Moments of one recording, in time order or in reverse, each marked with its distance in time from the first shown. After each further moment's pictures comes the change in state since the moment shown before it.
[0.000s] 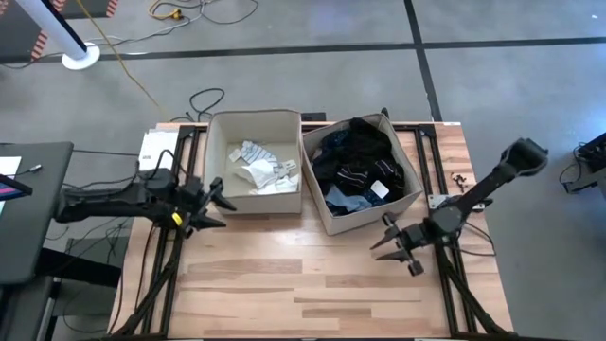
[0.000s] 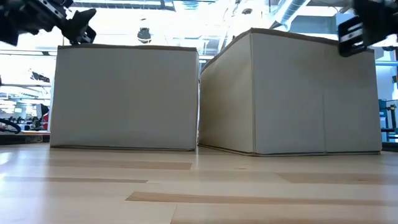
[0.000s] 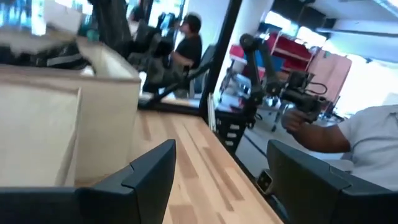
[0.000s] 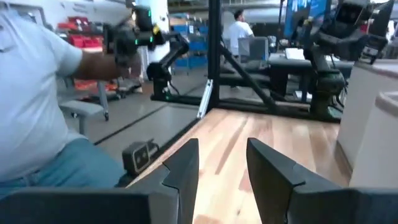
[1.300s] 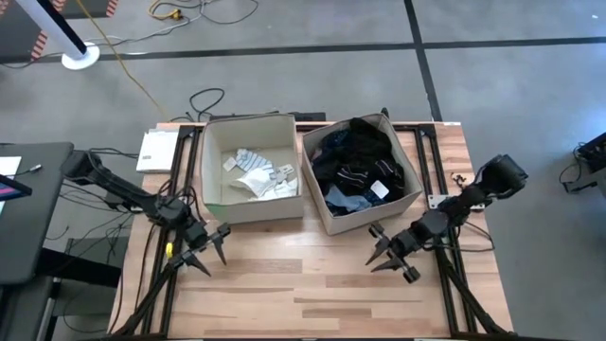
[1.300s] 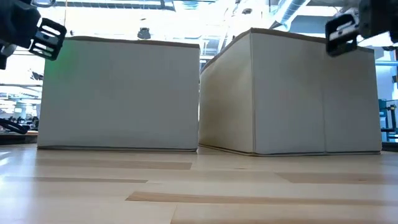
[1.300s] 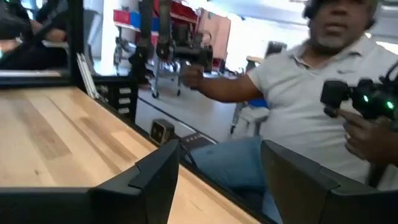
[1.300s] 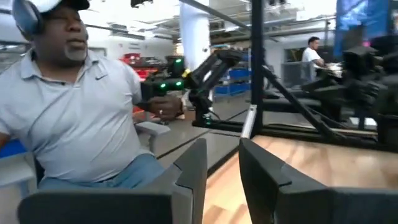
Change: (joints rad) left arm -0.487 0.345 -0.239 0.607 0.011 0.083; right arm -0.089 0.523 0.026 0.637 -0.279 0.058
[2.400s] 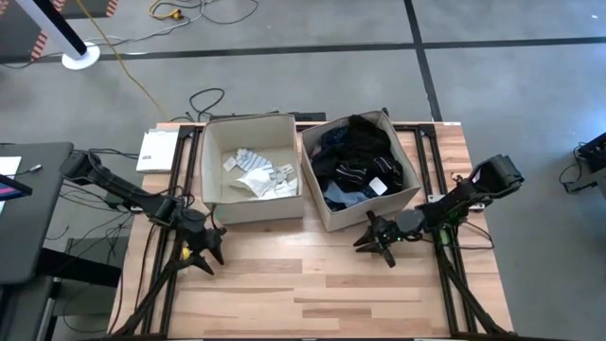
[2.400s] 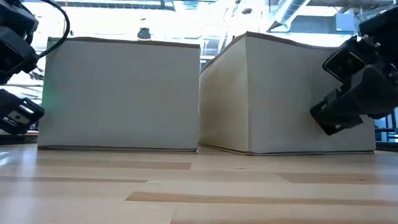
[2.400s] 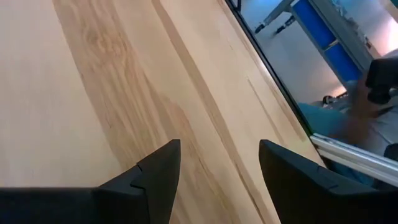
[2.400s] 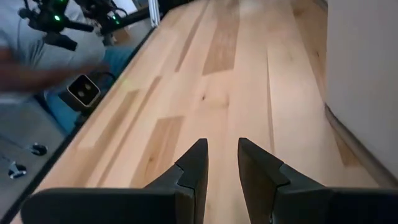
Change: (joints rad) left arm 0.009 0.002 0.012 -0.666 -0.005 -0.163; right arm -0.231 0.037 -0.038 -0.445 0.015 0.335
